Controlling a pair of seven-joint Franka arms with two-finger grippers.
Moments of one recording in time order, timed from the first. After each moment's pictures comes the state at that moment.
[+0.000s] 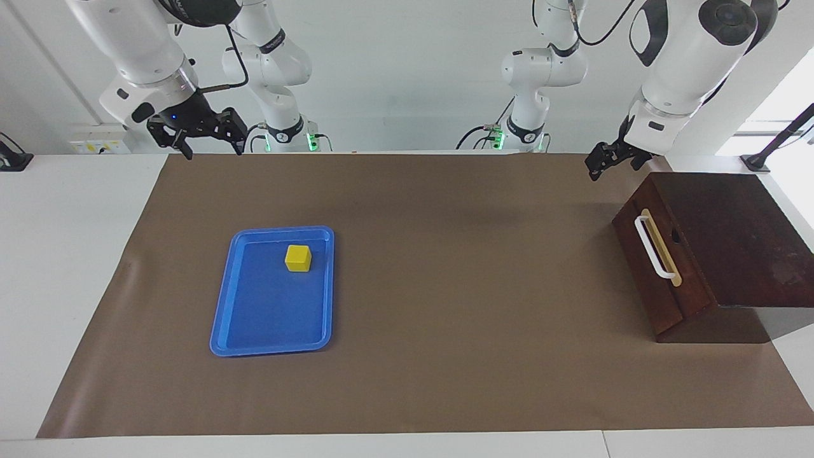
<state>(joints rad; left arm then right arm) -0.06 -0.02 -0.08 -1.64 0.06 1.48 -0.27 -0.07 -0.04 0.10 -1.55 0.01 1.35 0.05</state>
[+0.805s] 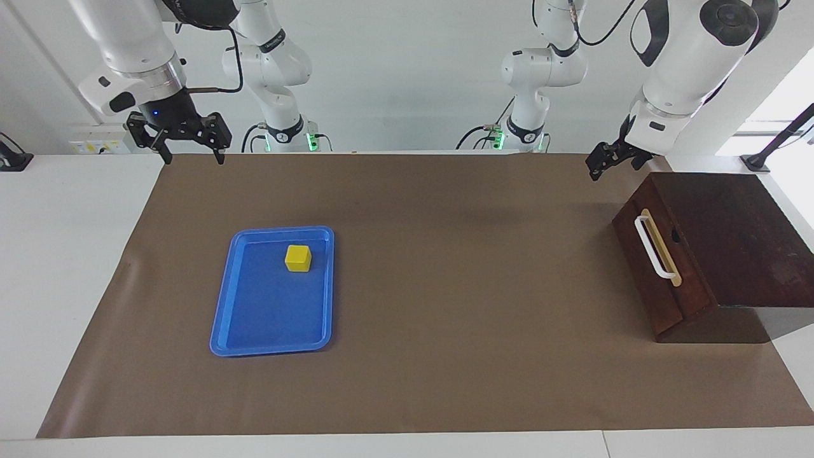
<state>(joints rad) -0.06 -0.02 -0.07 -1.64 0.06 1.48 -0.27 -0.08 -0.06 0.09 -1.62 -0.06 1.51 -0.02</state>
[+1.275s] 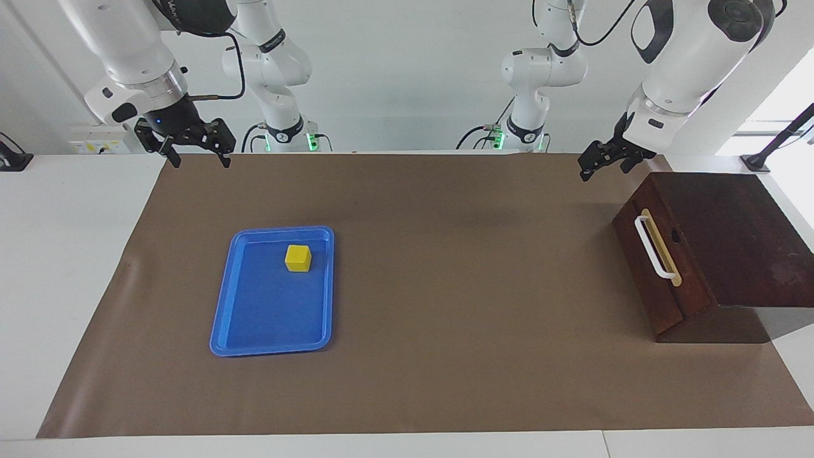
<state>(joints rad) -0.06 -0.02 -0.07 -1.64 -0.03 1.53 -0.27 -0.09 -0.06 0.09 -1.64 -0.01 1.51 0.02</state>
